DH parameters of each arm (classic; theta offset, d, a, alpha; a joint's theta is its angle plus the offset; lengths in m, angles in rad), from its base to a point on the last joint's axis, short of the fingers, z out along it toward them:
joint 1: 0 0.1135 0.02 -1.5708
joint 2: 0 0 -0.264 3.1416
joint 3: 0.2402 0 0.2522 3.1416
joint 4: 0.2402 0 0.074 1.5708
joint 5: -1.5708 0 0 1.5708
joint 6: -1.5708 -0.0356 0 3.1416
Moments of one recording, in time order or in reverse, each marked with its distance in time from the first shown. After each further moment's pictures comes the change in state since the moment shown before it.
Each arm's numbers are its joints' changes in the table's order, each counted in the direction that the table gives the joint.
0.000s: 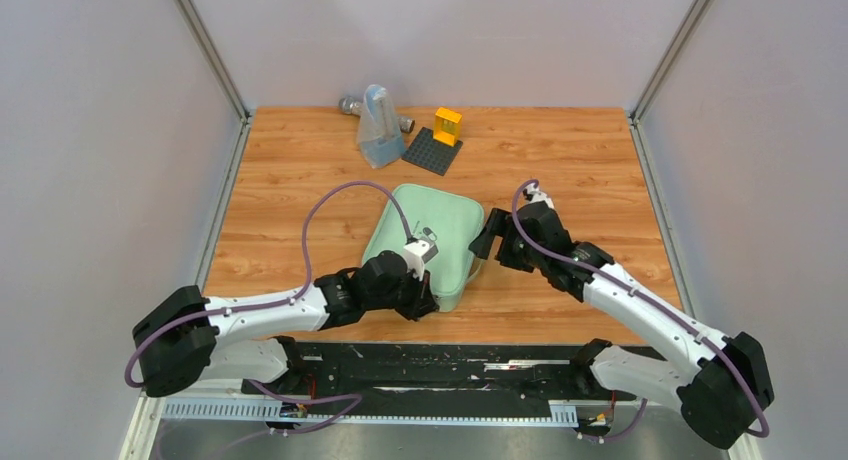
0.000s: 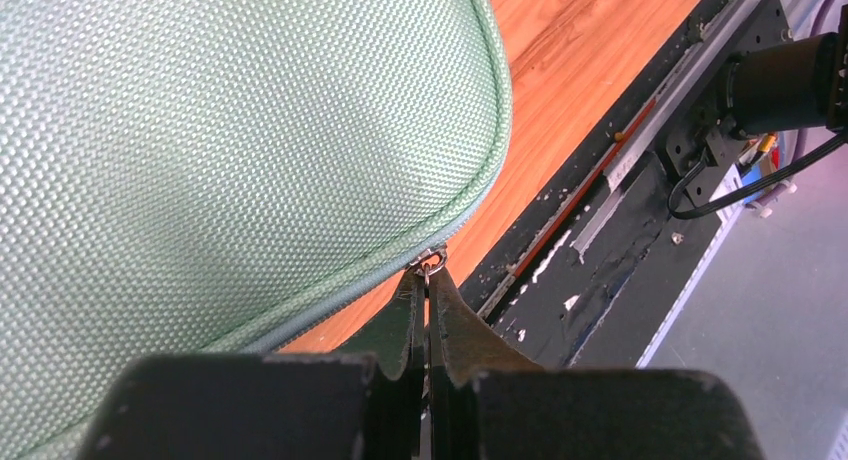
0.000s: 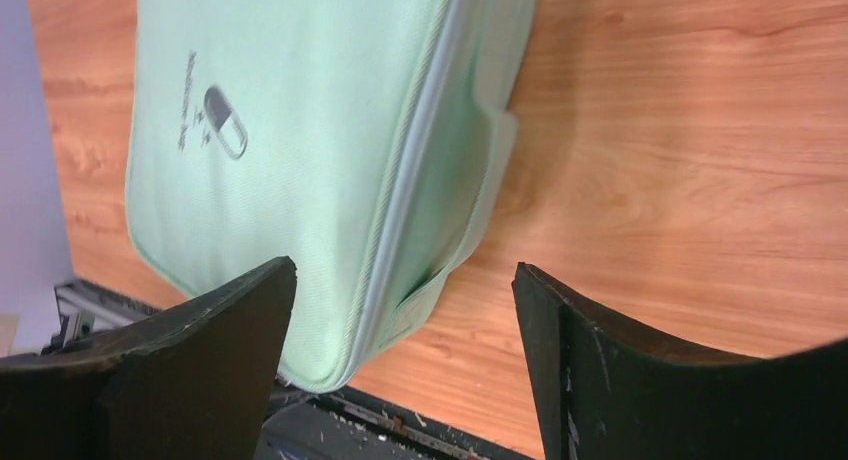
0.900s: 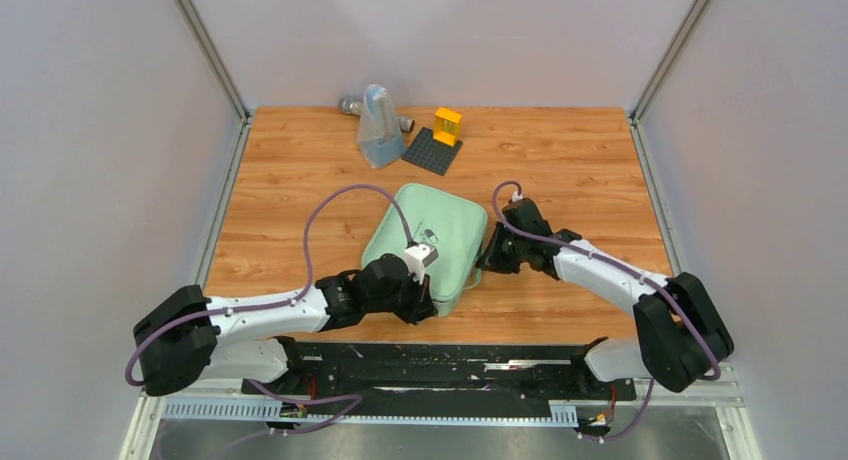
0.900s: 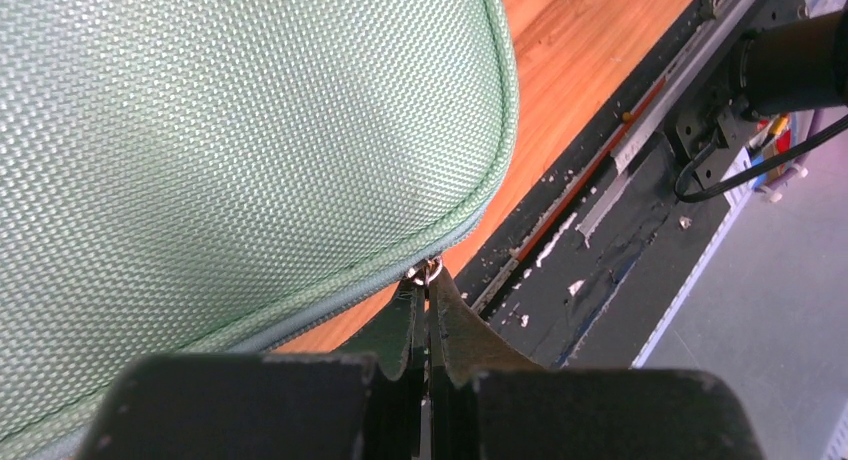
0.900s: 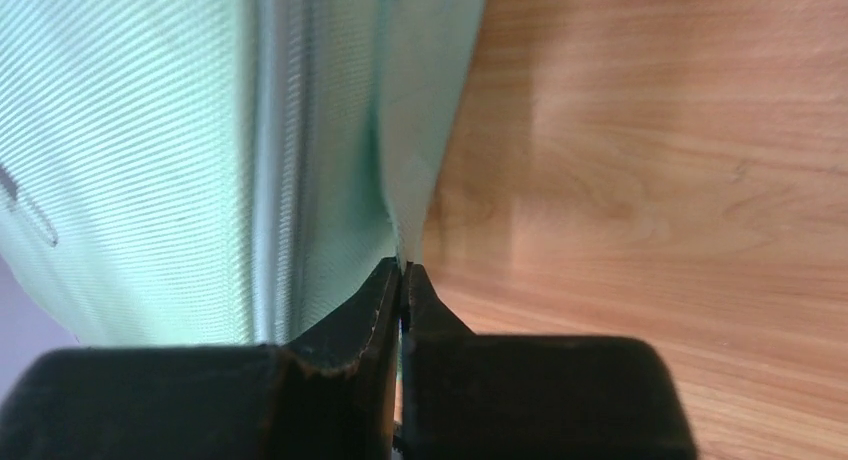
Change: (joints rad) left arm -0.002 -0.033 -0.036 0.011 0.011 0.010; right arm -0.132 0.326 -0.002 -0.088 0.200 -0.026
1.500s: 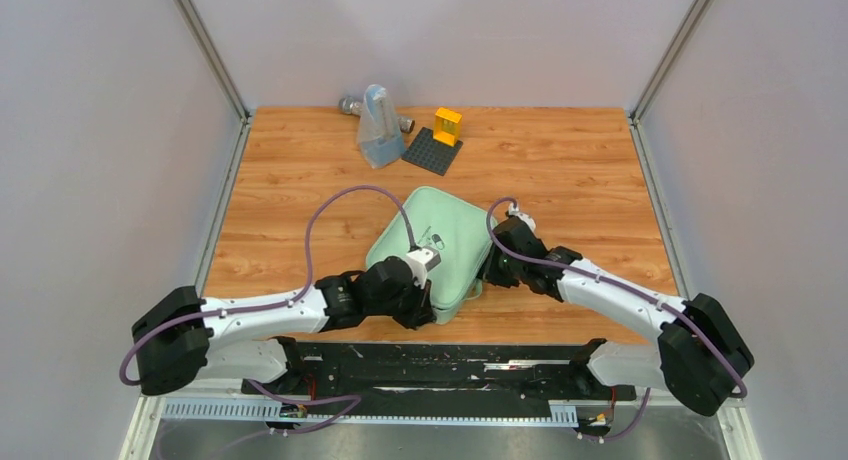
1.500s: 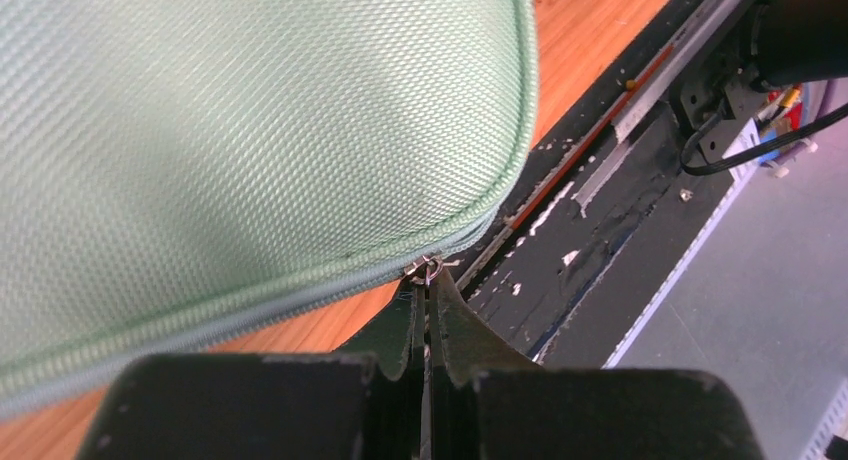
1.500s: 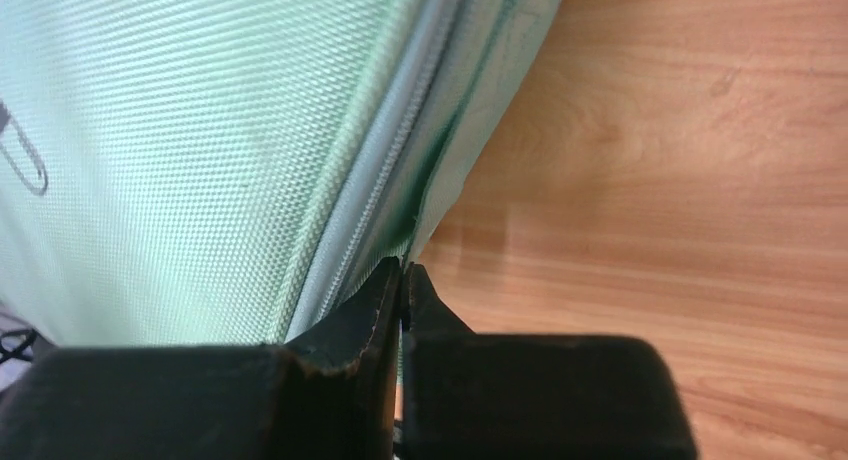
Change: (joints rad) left arm -0.035 0.031 0.071 0.108 -0.006 0.012; right arm 0.176 -0.141 -0.087 0.002 -0.216 -0.051
